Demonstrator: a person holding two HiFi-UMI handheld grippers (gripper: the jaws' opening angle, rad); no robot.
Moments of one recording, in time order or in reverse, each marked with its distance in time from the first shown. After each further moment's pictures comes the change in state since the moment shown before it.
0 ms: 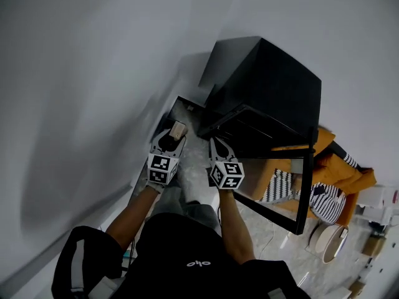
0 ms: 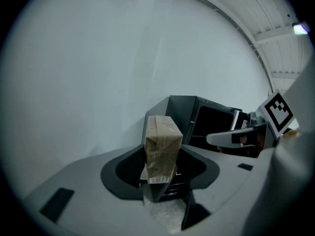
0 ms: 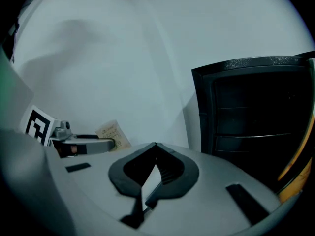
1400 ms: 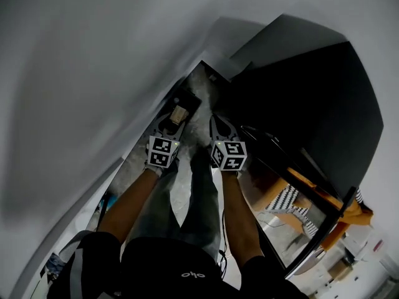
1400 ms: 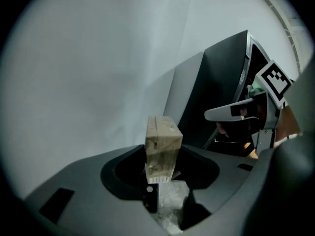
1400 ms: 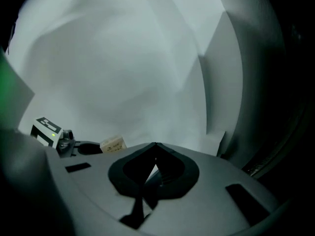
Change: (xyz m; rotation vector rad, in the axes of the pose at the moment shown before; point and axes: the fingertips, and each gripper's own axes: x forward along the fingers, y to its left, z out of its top) left arm 0.129 0.110 -0.219 -0.144 0.246 0.189; right arm 0.213 -0.050 -0.141 -0.074 0.267 0.203
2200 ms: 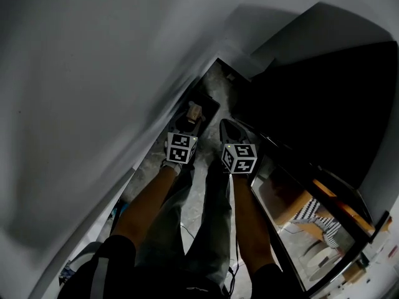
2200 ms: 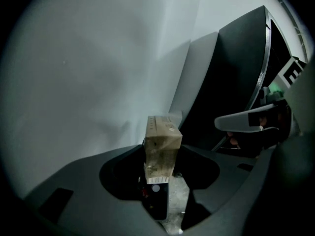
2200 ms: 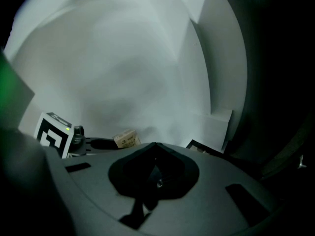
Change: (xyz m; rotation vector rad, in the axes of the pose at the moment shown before) left arm 0.110 0.044 -0.078 -0.042 0.063 0.023; right arm 0.097 -0.028 -0.094 0.046 0.061 0.013
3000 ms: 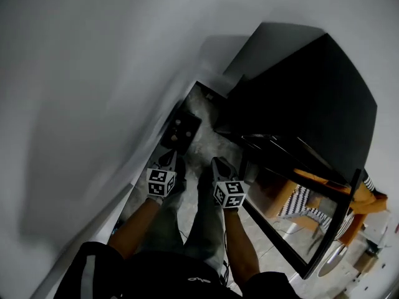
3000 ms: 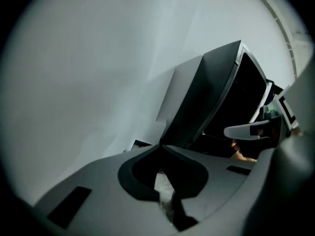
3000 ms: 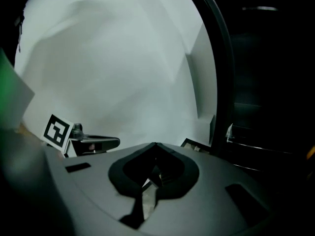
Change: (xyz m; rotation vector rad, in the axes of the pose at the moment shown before) left arm -0.162 -0.041 0.024 -0.021 -0.031 -0.100; right arm -0.166 0.068 0.001 0.056 -0.047 -0.086
